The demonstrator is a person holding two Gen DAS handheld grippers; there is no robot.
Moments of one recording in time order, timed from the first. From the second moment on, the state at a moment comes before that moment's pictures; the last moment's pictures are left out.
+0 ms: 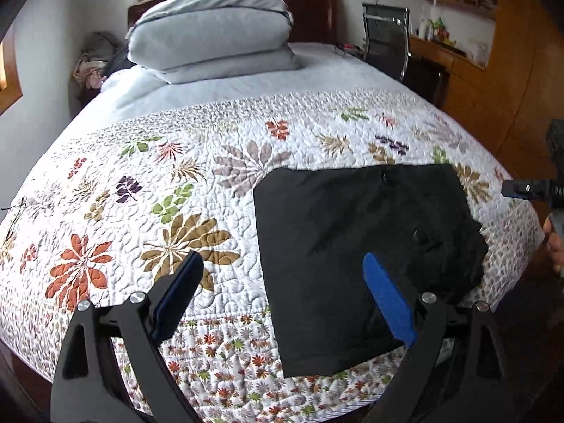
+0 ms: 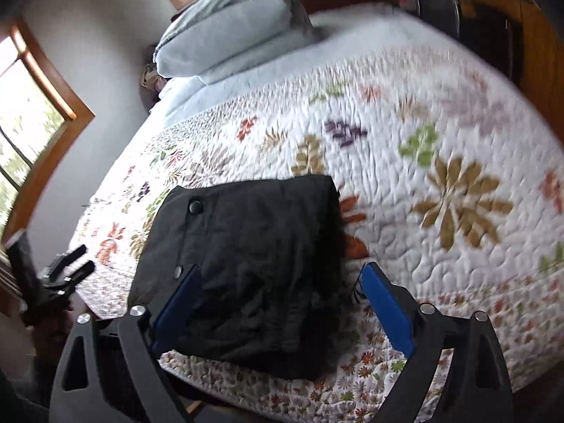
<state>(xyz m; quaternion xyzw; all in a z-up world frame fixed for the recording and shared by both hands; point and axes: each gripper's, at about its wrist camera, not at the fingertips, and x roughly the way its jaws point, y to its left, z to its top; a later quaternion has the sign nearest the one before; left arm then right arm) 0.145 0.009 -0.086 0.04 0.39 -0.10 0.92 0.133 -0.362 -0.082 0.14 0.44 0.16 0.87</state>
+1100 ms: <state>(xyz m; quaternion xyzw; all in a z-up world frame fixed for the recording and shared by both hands) 0.266 0.091 -0.209 -0.27 0.57 -0.29 0.72 0.215 -0.419 -0.203 0.34 0.56 0.32 0.68</state>
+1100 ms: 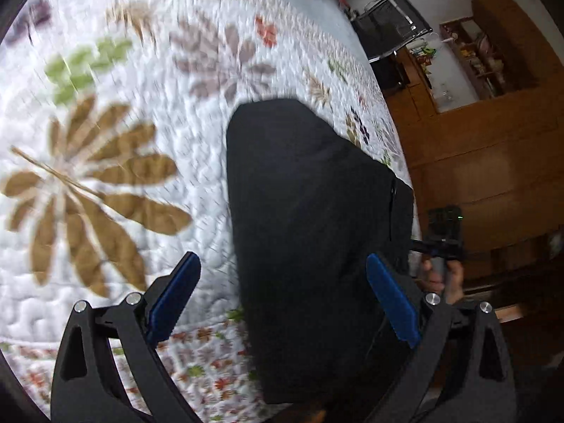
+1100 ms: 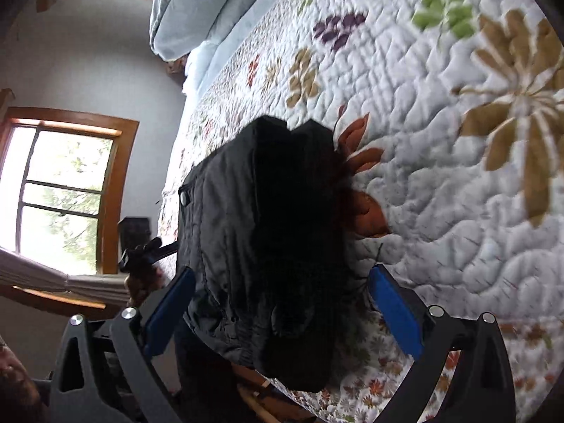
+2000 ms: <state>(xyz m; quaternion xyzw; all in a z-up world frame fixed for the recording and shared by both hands) 0.276 0.050 -0.239 -0.29 0.59 -0.34 0.67 0.225 -0.375 -0.220 0.33 0.56 0.39 0.65</state>
